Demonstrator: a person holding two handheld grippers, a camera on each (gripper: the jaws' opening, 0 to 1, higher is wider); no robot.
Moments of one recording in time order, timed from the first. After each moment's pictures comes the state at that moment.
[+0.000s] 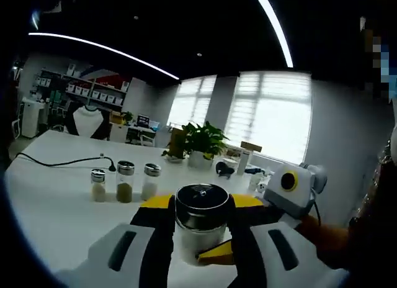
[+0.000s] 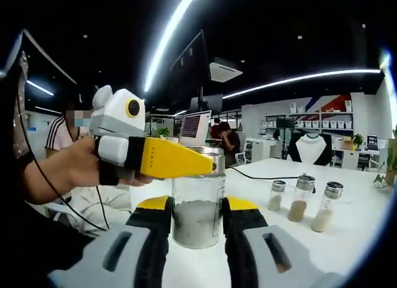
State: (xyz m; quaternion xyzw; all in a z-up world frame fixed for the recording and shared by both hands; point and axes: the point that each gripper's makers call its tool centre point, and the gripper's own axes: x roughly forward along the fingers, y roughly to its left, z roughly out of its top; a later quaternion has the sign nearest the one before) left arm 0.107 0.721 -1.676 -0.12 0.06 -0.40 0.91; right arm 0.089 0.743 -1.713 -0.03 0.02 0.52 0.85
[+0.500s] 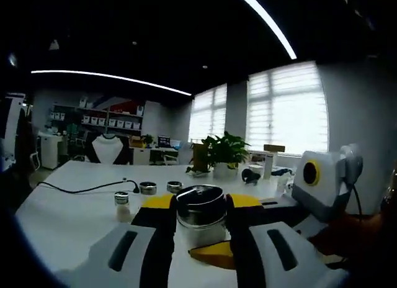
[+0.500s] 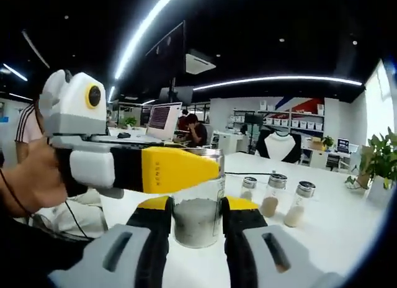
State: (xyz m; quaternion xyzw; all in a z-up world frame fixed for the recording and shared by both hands) left arm 0.117 0.726 -1.668 -0.05 -0.02 -0.31 0.95; right arm 0.113 0.739 -1.712 -0.07 0.03 0.40 0.91
